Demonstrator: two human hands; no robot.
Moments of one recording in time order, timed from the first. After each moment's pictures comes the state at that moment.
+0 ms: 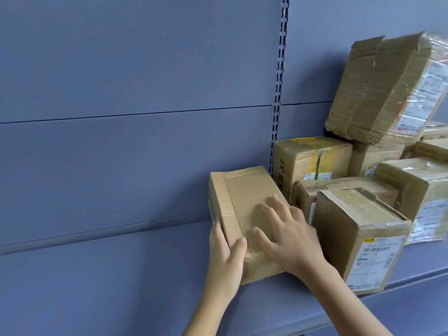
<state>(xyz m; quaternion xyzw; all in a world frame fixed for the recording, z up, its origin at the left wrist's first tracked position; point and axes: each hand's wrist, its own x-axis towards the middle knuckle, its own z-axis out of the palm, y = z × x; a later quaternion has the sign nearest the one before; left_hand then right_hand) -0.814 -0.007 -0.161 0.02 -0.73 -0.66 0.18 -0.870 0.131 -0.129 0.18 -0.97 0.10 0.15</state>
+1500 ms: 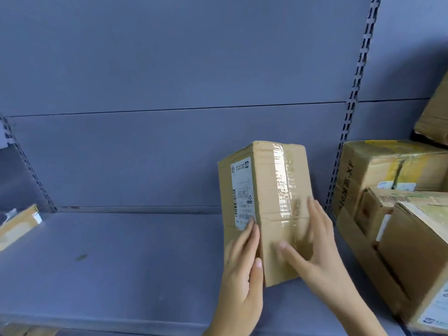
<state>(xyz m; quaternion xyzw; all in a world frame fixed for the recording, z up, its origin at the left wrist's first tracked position) -0.738 -0.043 -0.160 -0.05 -0.80 -0.42 0.42 -0.826 0.089 -0.141 0.28 -0.75 0.59 0.05</state>
